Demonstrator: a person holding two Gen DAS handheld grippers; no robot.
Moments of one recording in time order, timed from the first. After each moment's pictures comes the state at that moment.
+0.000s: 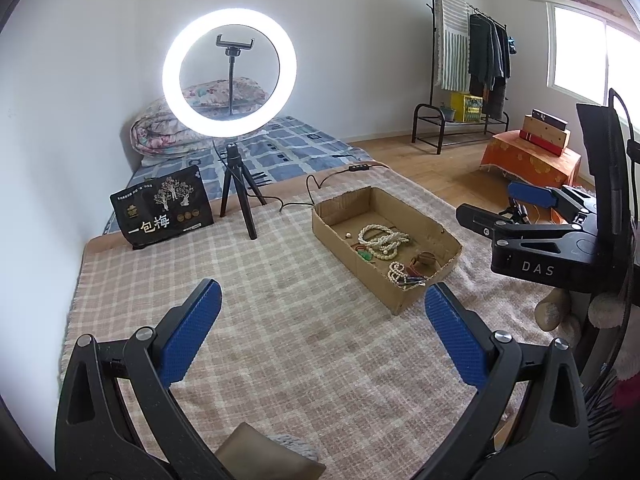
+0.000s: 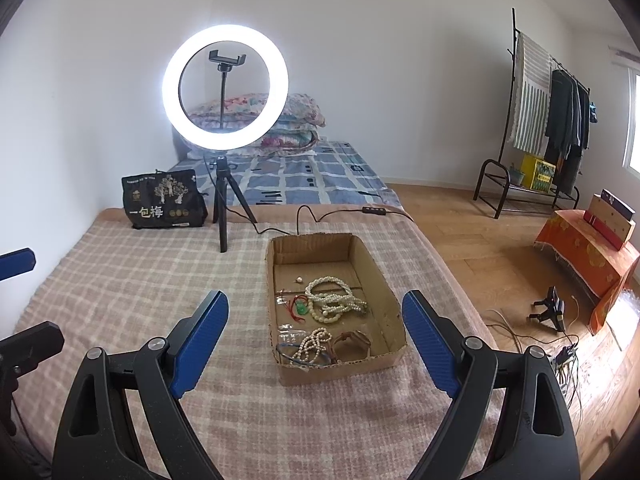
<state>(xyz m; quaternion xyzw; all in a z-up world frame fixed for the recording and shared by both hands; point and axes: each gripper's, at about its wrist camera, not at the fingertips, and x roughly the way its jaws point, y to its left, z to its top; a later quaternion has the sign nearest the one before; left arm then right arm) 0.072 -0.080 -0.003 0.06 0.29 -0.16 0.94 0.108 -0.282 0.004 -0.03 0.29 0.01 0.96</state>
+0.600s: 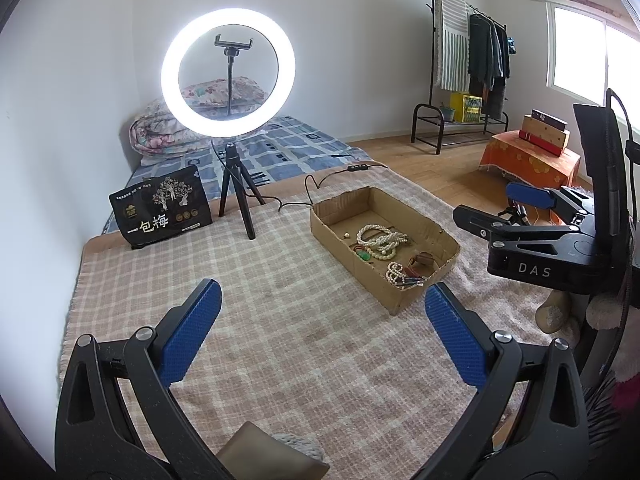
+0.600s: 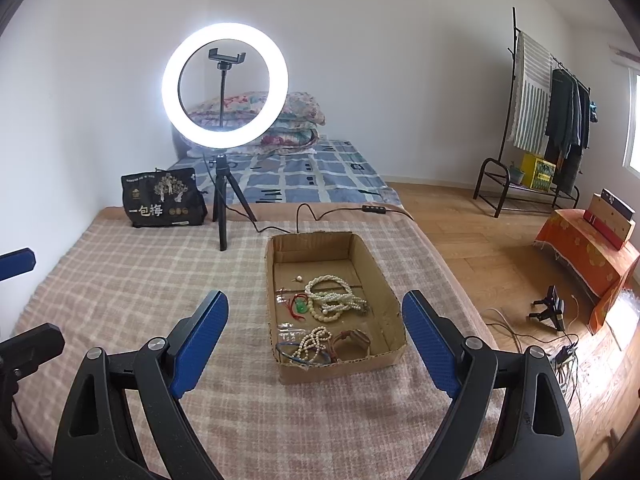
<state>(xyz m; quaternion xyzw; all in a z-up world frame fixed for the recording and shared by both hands) 0.072 -0.082 -0.003 0.06 0.29 -0.16 0.94 0.108 -0.281 0.003 -0.03 0.29 0.01 0.96</state>
